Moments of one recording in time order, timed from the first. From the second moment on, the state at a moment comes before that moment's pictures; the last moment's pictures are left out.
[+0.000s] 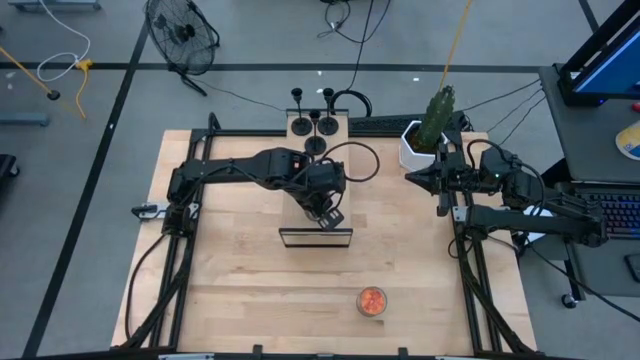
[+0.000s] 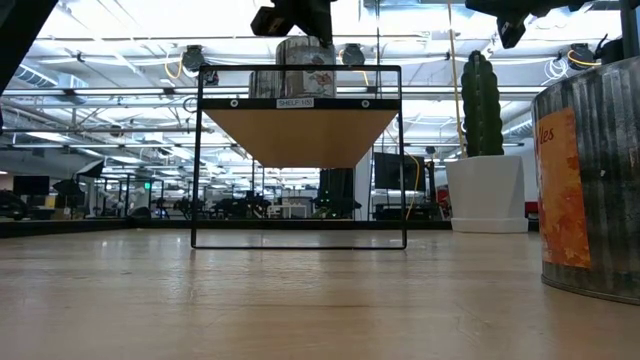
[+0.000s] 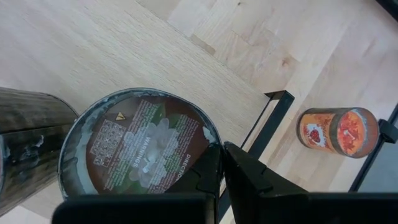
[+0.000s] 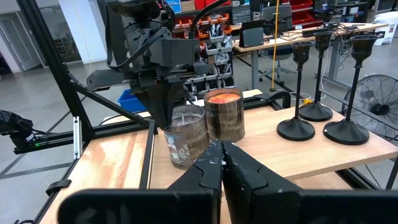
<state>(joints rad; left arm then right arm) -0.01 1.99 2.18 -1.32 0.00 -0.63 -0.29 0.51 0.68 -0.25 -0.19 0.14</state>
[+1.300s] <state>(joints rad) -0.01 1.99 2.18 -1.30 -0.08 -0.66 -0.29 0.51 0.68 -0.25 -0.19 0.14</state>
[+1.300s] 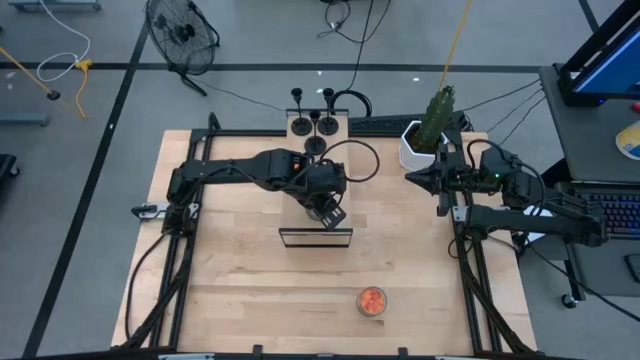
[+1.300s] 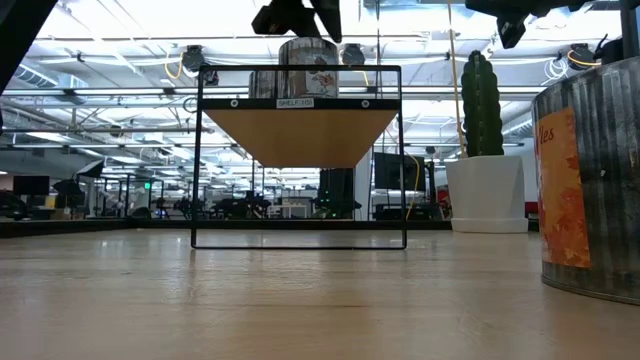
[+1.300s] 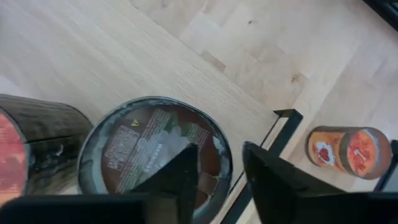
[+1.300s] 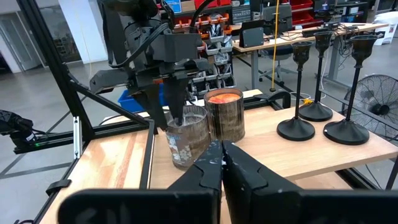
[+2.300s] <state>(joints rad) -0.22 1.72 2.18 -1.30 -0.32 -0.56 -0.26 0.52 0.68 -0.21 -0.43 0.34</state>
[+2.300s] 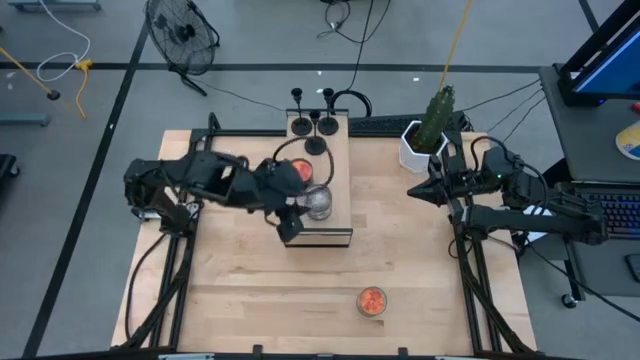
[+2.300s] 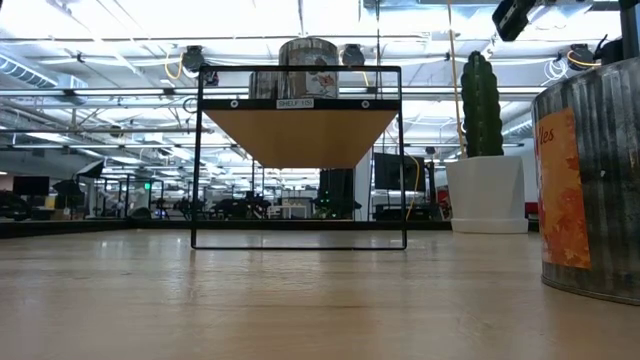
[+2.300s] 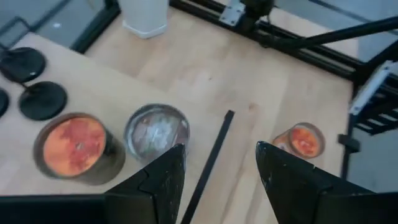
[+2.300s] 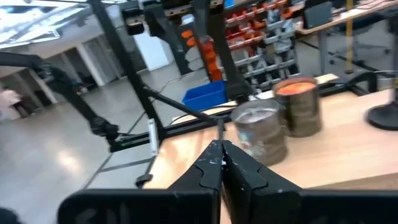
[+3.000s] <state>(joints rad) -0.33 1.64 1.86 -1.09 -0.46 -0.64 0.04 0.61 0.68 -0.04 -0.28 0.33</state>
